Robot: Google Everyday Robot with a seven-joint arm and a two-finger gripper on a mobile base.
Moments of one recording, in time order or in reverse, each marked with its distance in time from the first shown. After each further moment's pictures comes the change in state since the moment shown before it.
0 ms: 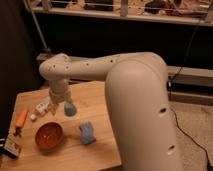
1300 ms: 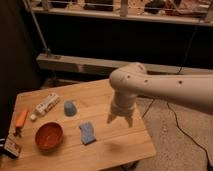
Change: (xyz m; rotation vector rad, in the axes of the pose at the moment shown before) arm 0.241 -0.218 -0.094 0.172 -0.096 0.849
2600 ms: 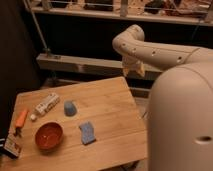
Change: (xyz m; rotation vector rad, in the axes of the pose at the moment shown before) arm -0.288 0.069 -0.026 0.197 -0.335 -0.134
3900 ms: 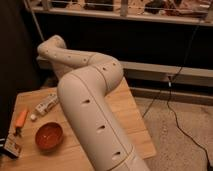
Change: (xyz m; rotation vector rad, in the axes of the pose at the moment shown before) arm 0.097 0.378 -0.036 -0.240 0.083 -0.764
